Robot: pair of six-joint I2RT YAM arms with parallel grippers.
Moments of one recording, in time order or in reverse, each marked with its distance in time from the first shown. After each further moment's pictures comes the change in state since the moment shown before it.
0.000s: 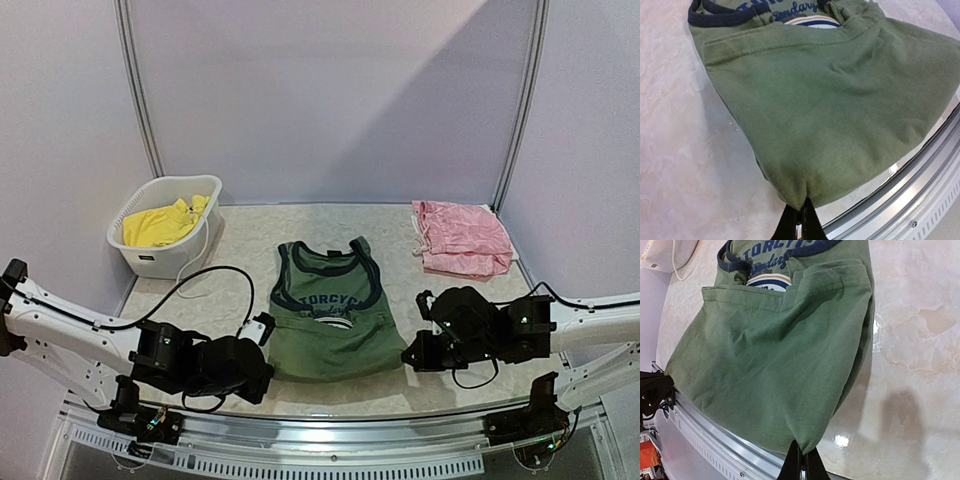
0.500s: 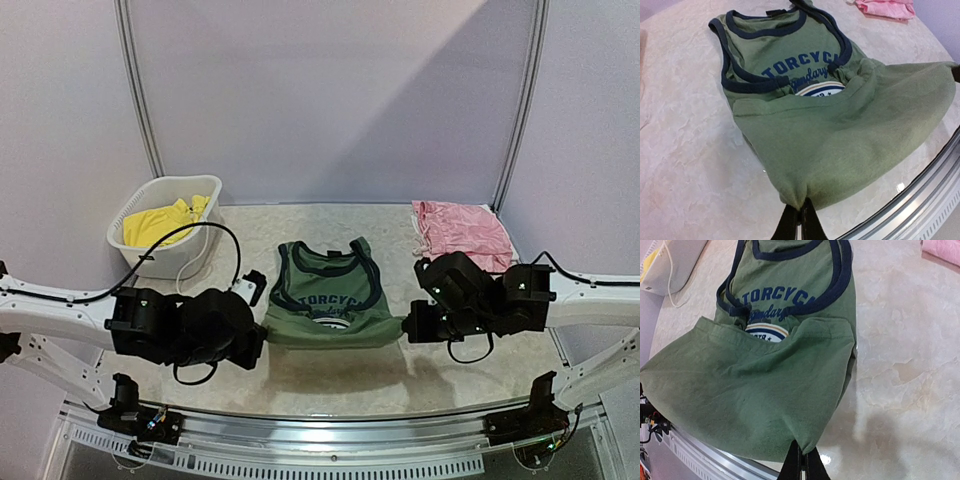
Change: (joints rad) left arm 0.107 -0.080 0.172 -0.163 -0.077 0.151; right arm -0.048 0.085 0.241 -0.183 0.128 -0.088
